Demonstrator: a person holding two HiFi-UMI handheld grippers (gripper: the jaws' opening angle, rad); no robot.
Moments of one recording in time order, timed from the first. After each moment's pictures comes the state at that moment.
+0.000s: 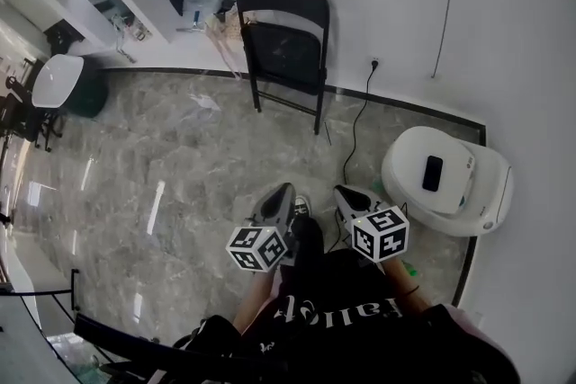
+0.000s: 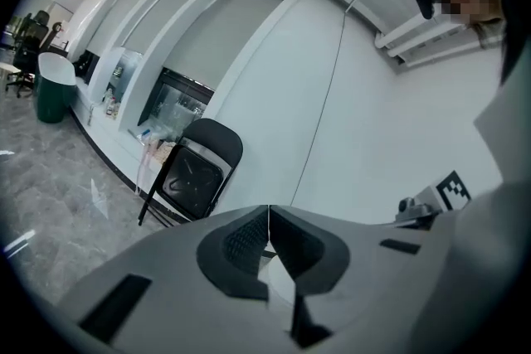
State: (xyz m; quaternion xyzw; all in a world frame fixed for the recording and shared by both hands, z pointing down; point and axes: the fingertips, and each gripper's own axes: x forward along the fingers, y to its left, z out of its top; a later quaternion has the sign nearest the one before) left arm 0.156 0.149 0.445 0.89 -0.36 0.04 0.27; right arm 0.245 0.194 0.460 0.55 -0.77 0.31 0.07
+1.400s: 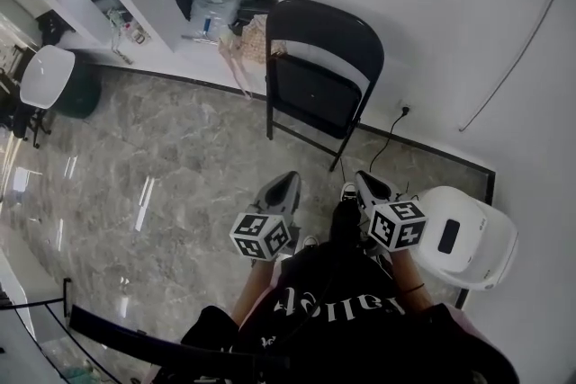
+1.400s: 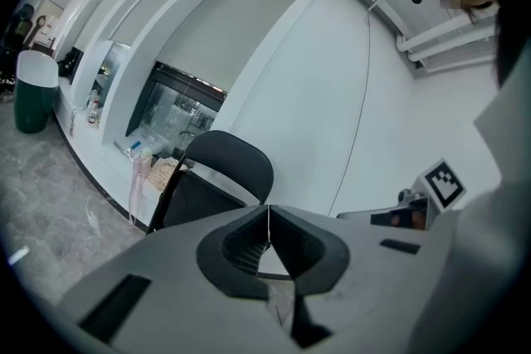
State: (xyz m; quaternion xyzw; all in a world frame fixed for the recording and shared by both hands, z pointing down) left arm 0.145 -0.186 0.440 0.90 -0.34 0.04 0.27; right arm 0.274 -0.142 0.446 0.60 -0.73 0.31 0.06
